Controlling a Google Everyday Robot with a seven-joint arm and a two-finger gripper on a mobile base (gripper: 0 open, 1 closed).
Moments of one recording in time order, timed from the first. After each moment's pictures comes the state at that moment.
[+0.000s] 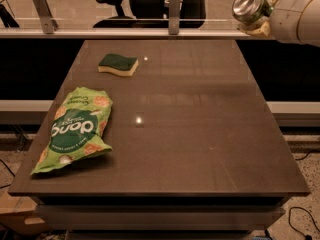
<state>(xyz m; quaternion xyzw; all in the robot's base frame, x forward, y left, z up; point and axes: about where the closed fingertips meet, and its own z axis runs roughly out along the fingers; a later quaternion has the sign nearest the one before) 0.645 -0.235 1.029 0.56 0.54 0.58 0.23</state>
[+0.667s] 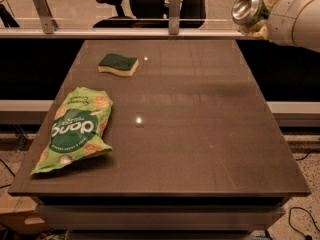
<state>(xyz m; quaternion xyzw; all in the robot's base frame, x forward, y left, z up) 0.648 -0.240 1.025 0.55 0.55 0.57 0.28</state>
